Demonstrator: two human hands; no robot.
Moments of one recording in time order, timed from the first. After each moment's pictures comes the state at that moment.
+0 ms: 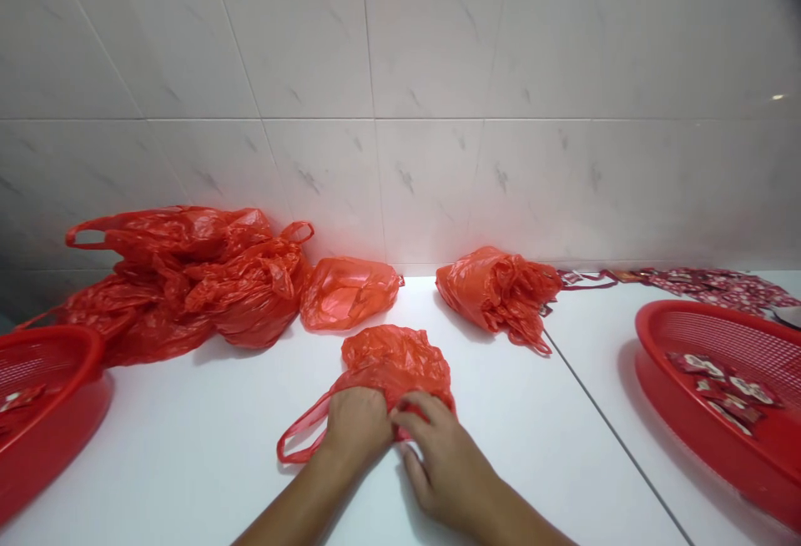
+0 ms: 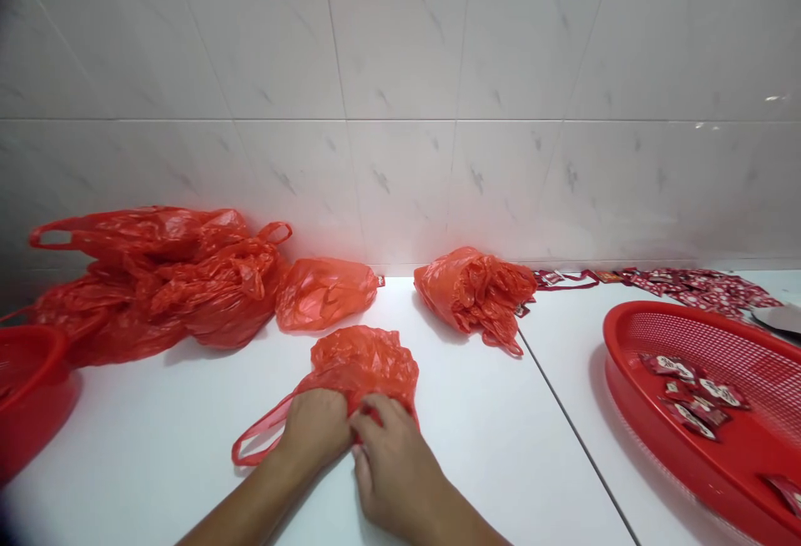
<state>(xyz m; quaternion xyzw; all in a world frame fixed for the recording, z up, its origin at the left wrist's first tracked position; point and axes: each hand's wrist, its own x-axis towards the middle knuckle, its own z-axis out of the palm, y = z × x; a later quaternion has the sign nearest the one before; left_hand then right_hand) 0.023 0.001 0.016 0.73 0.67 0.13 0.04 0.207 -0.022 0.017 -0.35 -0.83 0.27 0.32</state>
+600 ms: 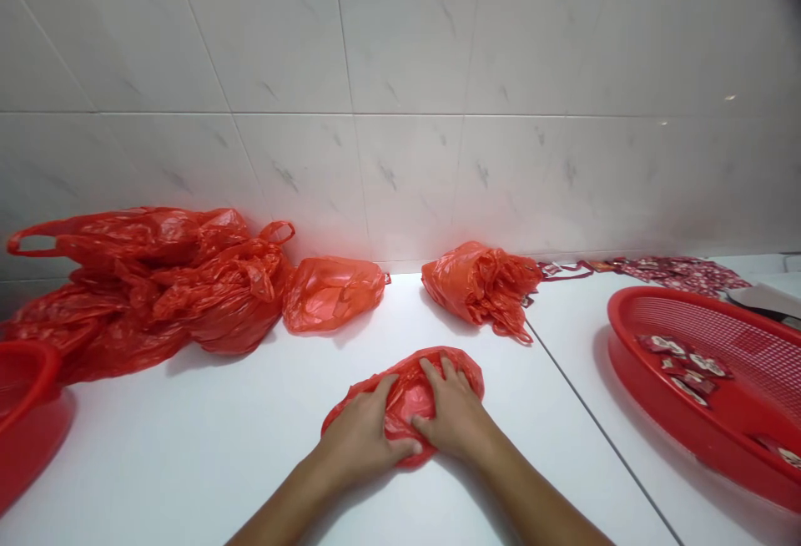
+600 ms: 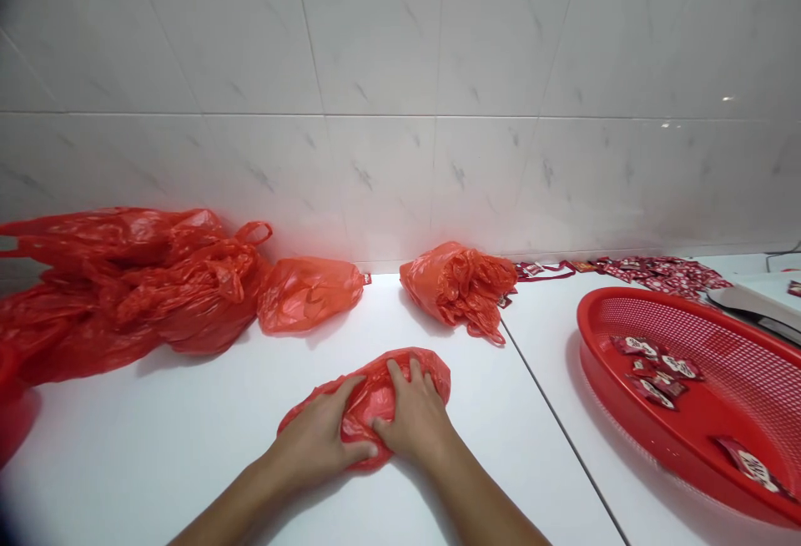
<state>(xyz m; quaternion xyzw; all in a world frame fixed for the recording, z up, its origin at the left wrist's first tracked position) 0.033 -0.013 0.039 0.70 0.64 0.16 0.28 0.230 0.021 0.014 -0.61 -0.72 0.32 0.11</state>
